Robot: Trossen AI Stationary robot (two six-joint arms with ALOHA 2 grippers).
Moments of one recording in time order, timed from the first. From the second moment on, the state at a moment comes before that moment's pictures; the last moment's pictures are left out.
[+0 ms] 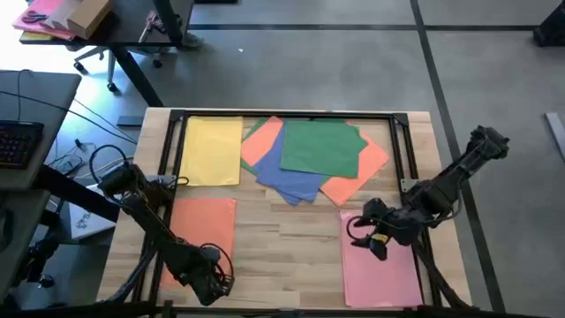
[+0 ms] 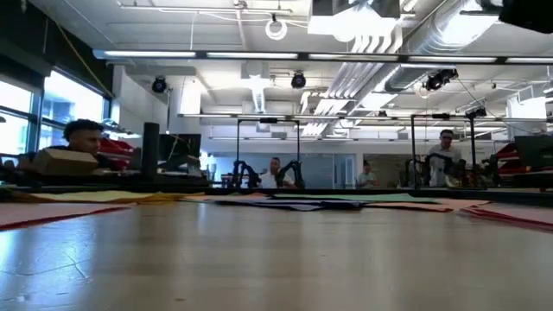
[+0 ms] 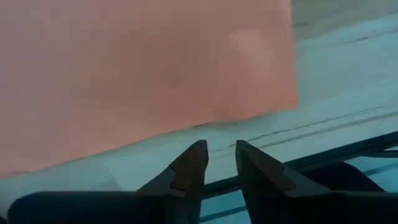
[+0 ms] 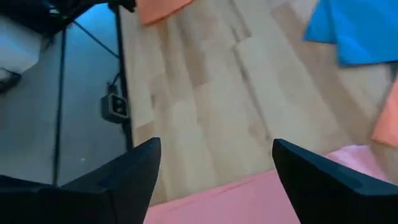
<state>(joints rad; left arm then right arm) -0.88 1.77 1.11 -0.62 0.10 -2.18 0.75 1.07 0.90 -0.62 0.36 1.04</state>
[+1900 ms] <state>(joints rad) 0.55 1.76 1.15 -0.53 0.01 -0.43 0.24 1.09 0.90 -0.38 0.85 1.05</state>
